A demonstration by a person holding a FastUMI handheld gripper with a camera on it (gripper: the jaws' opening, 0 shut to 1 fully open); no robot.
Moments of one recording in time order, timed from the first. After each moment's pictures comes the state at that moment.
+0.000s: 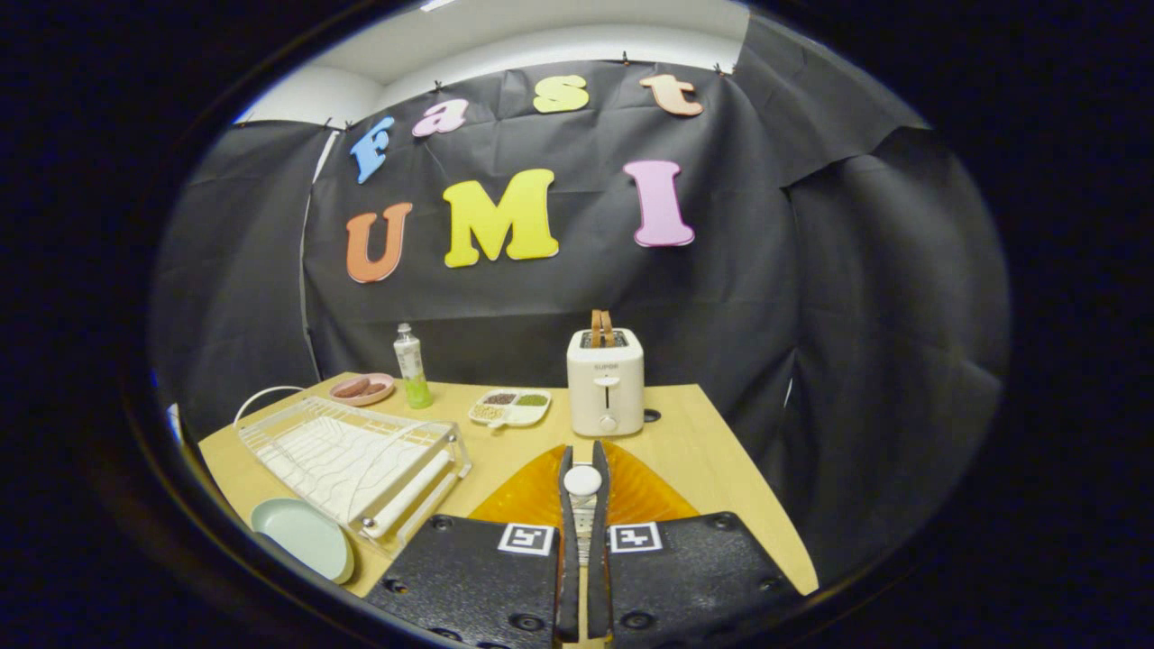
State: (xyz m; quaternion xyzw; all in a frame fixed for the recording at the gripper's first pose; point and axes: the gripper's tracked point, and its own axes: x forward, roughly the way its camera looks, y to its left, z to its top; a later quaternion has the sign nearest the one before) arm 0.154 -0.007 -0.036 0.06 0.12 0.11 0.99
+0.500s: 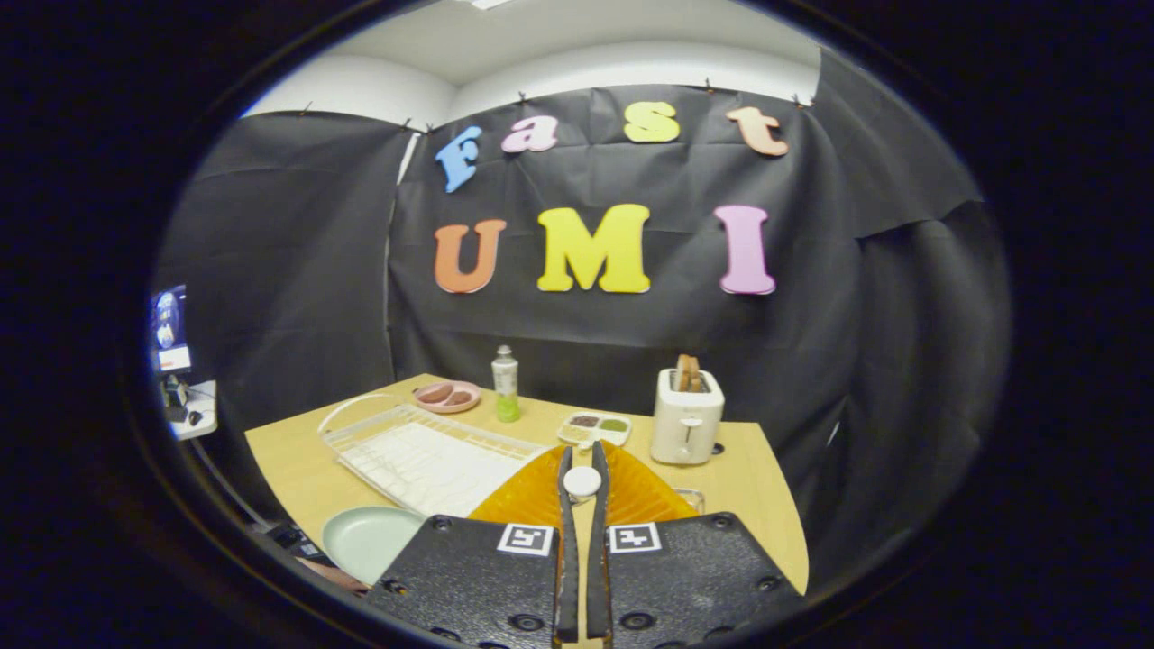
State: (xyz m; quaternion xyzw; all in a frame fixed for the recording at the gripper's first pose) arm 0.061 0.088 0.040 -0.01 0.10 0.24 0.96
